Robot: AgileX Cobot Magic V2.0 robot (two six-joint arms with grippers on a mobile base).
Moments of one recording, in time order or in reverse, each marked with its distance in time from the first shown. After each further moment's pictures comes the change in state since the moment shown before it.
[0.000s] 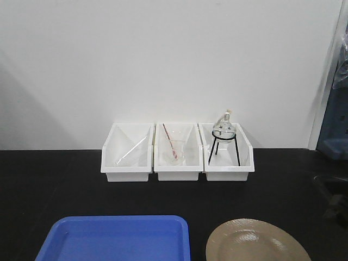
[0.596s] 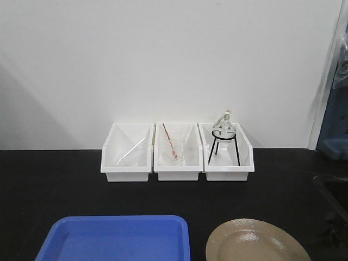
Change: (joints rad) left arm 0.000 0.000 0.000 0.000 0.000 0.000; right arm -0.247 0.529 -0.163 0.664 0.417 -0.809
